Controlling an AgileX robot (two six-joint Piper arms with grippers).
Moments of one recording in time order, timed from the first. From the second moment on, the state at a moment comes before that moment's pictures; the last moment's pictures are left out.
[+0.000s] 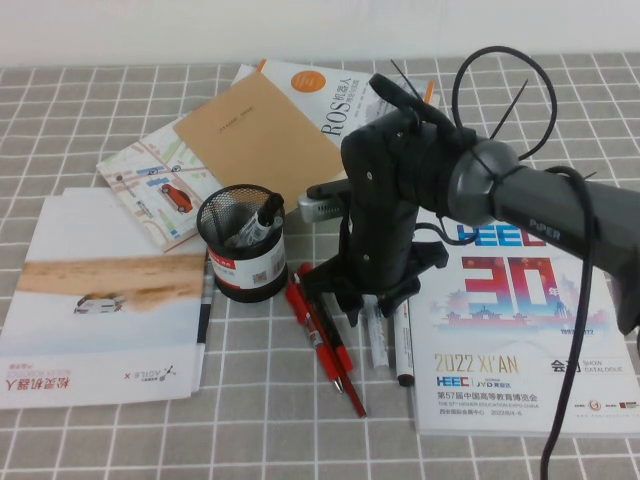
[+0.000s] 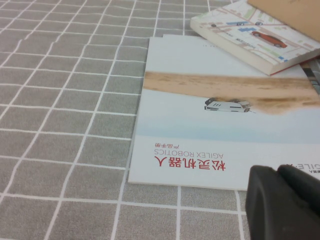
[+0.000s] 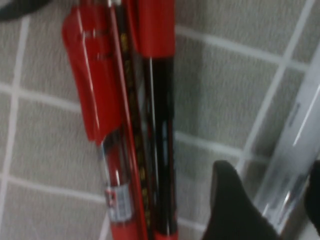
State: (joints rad) right arm 0.68 2.20 -1.84 0.00 1.16 0.42; left arm 0.01 -0.01 0.03 -0.03 0.39 0.03
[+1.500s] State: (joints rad) right arm 0.81 1.80 -1.08 -0.07 -0.78 0.15; left arm 0.01 -0.01 0.03 -0.03 0.39 0.03
